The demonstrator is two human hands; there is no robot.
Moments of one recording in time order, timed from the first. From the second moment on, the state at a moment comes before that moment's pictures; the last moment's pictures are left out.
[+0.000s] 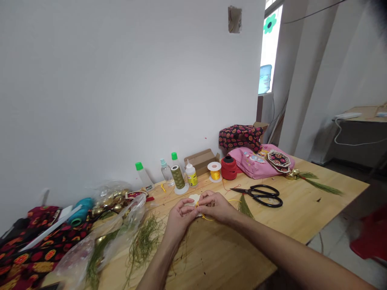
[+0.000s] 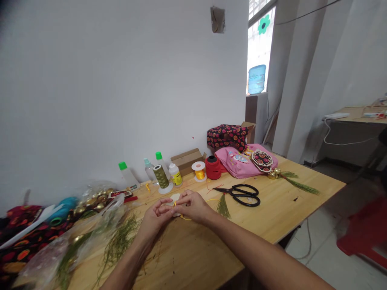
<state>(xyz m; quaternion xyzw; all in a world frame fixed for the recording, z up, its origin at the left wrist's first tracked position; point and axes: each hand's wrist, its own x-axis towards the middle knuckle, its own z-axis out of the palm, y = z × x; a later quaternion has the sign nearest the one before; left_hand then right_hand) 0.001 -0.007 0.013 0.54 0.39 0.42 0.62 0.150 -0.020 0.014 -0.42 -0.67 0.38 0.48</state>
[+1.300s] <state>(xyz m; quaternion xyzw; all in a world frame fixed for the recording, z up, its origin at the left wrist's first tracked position) 0.002 -0.011 0.012 0.63 0.46 0.37 0.50 0.207 -0.003 0.031 -0.48 -0.61 0.53 0.34</state>
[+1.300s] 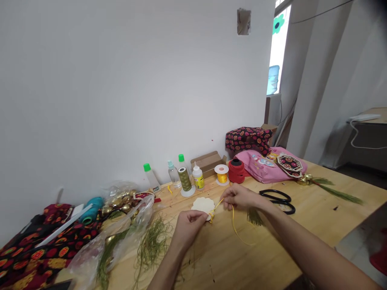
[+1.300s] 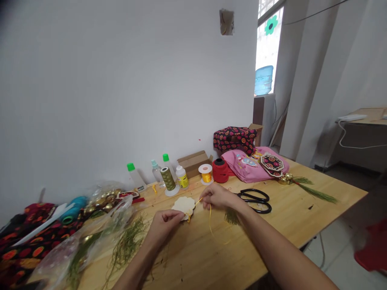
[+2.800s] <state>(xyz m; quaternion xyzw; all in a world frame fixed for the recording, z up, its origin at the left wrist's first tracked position) 0.012 -0.009 0.011 0.56 0.43 0.44 0.56 0.178 -0.012 0.022 -0.21 -0.32 0.71 0.60</state>
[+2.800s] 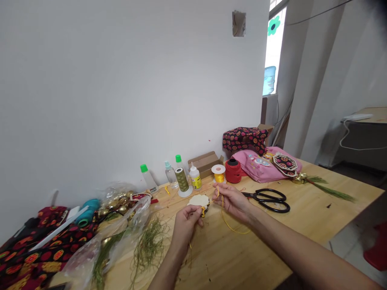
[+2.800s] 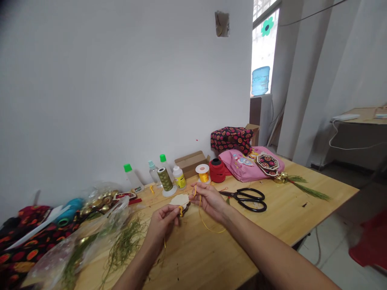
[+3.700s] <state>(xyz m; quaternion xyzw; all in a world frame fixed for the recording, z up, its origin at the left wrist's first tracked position) 0.018 -0.015 0.011 0.62 0.46 0.36 0.52 0.176 -0.012 0.015 -0.20 -0.31 0.74 0.55</state>
